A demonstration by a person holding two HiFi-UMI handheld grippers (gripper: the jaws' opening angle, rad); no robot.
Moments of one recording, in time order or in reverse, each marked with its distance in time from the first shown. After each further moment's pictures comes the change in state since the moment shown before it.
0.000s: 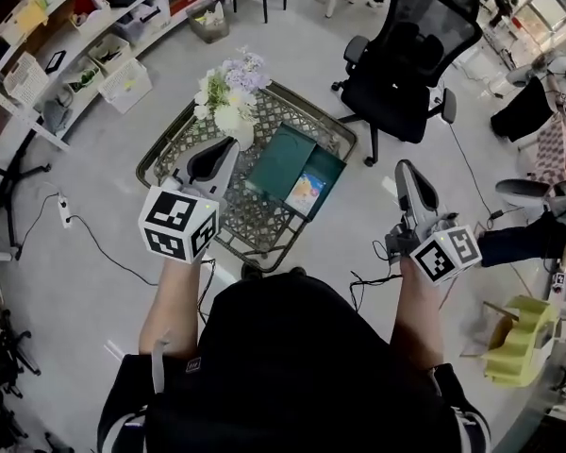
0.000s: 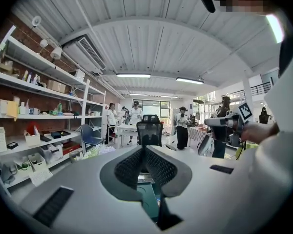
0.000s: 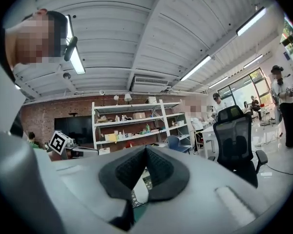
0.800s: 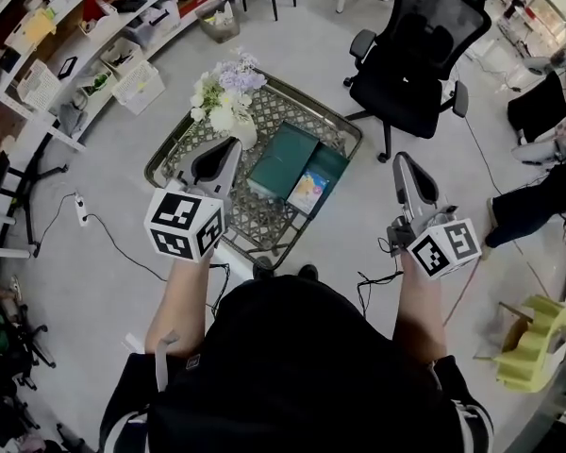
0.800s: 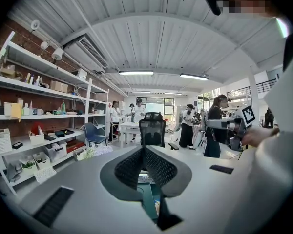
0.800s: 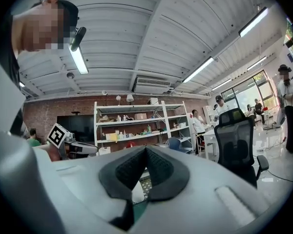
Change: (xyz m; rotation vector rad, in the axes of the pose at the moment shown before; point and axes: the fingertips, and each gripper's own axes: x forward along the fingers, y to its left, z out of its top) left arm 0.018 -0.026 0.007 -0.004 0.035 0.062; right arm -0.004 -0.028 0.000 -0.042 -0.014 0.032
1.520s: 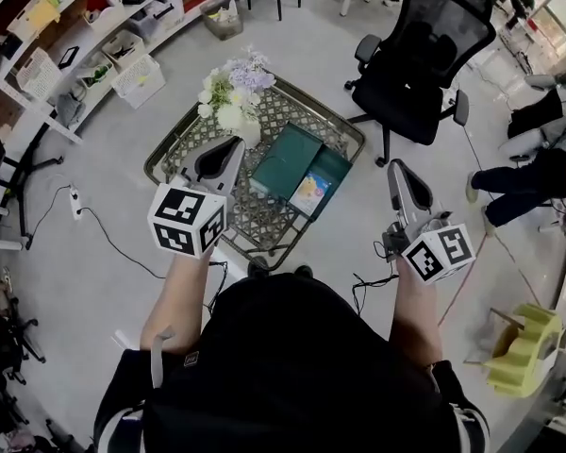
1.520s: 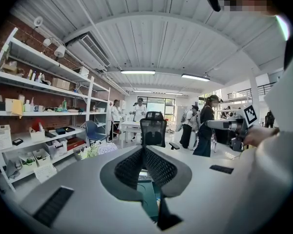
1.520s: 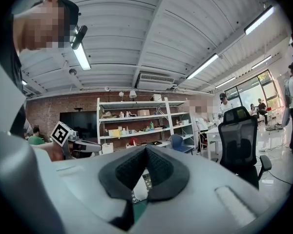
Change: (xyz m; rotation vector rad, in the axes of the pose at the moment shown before) left arm -0.004 0.021 -0.008 -0.020 0.007 0.003; right arm 0.018 0.024 -0.011 -0.015 0.042 0.028
